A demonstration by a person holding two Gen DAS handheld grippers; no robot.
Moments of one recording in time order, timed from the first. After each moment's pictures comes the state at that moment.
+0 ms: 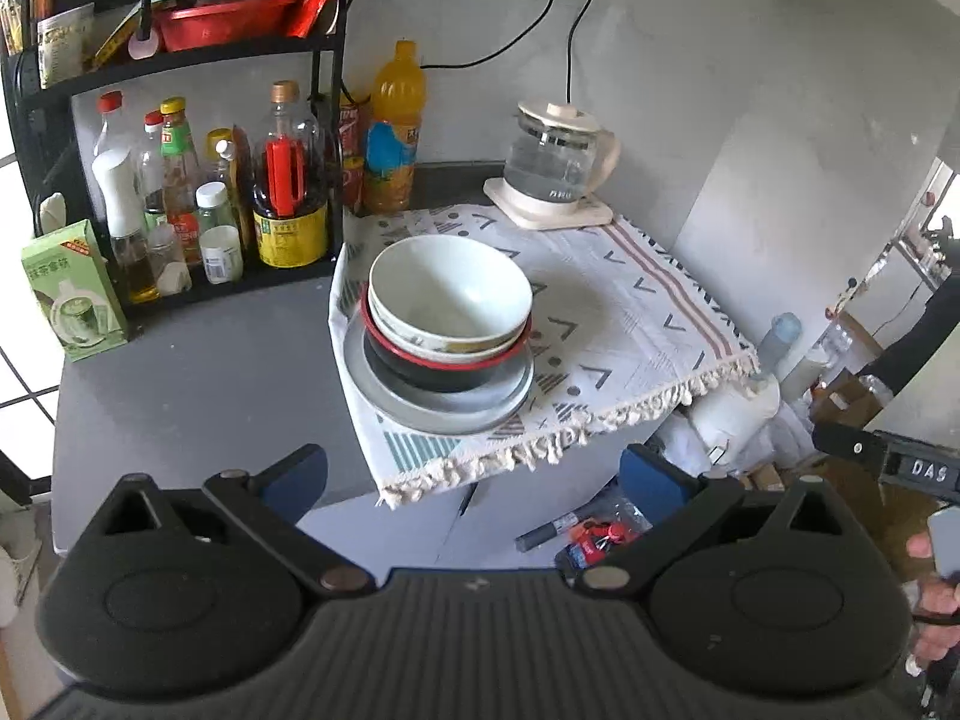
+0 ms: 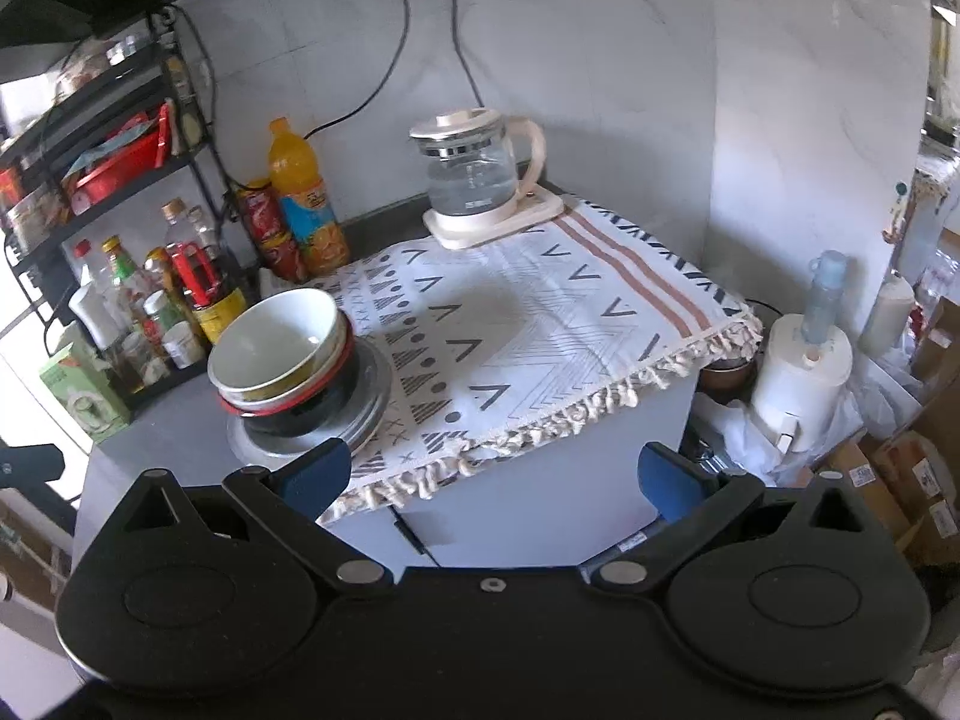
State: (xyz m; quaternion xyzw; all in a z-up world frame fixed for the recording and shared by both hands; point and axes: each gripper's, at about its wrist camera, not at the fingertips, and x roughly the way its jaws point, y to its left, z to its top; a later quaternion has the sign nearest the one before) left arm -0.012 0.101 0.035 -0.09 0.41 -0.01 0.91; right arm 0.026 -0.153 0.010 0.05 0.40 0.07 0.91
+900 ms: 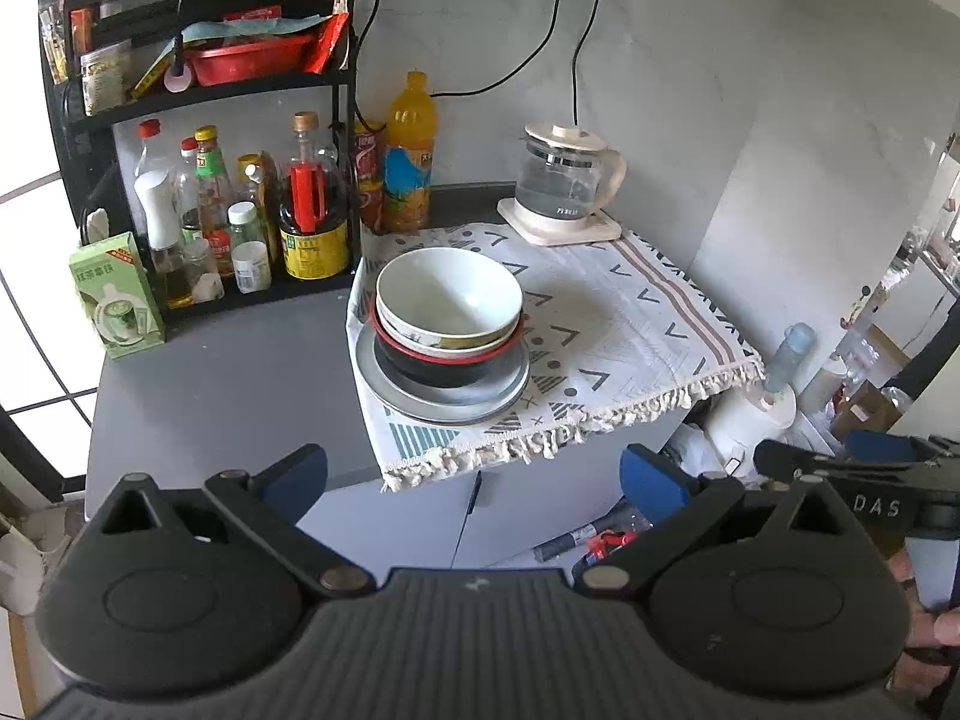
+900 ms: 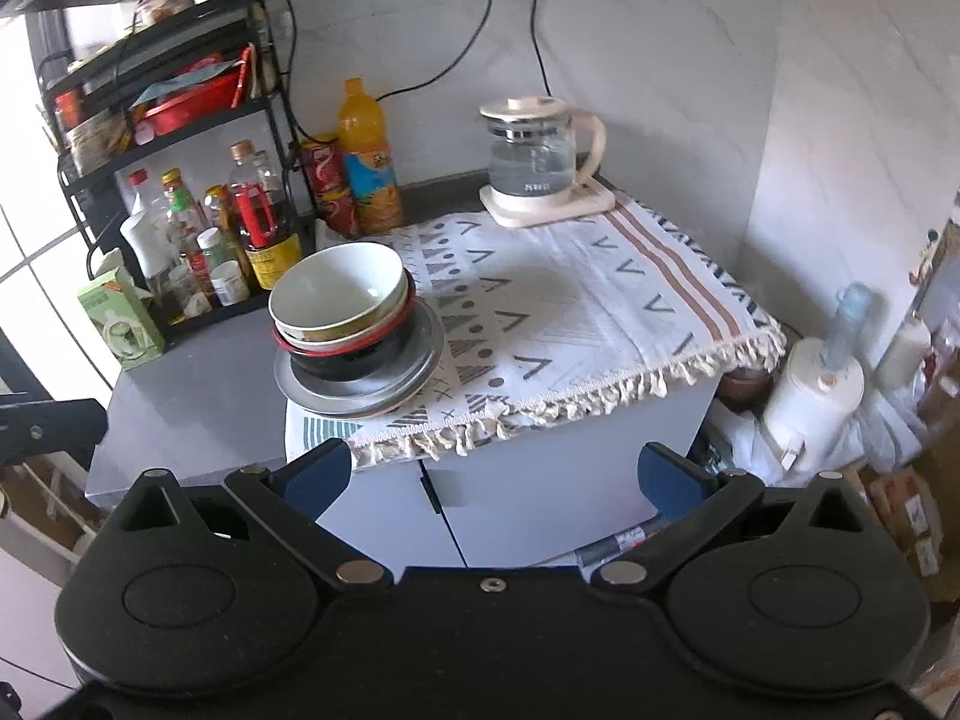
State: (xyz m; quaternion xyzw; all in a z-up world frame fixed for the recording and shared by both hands) left arm -0.054 0.062 0.058 -0.08 0.39 0.03 0.92; right arm -0.004 -0.123 0.029 -0.01 0.41 0.11 0.90
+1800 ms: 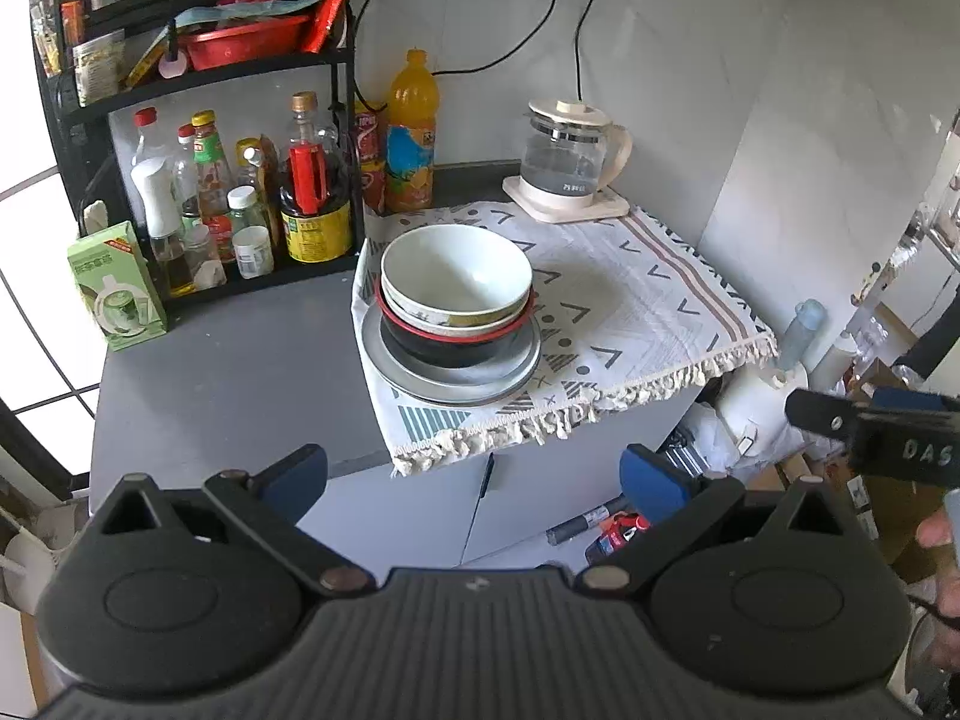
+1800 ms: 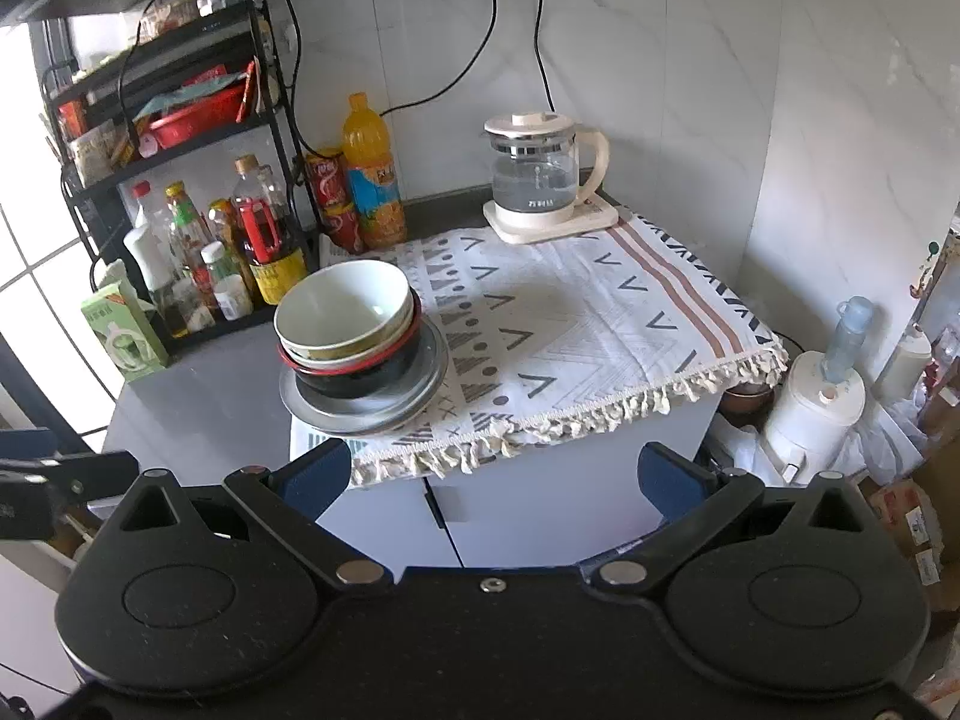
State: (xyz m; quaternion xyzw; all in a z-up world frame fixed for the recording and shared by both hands) left arm -0.049 0.066 0.043 -0.07 0.41 0.03 0.91; right arm -0.002 -0.119 0.035 0.00 0.40 0.11 0.91
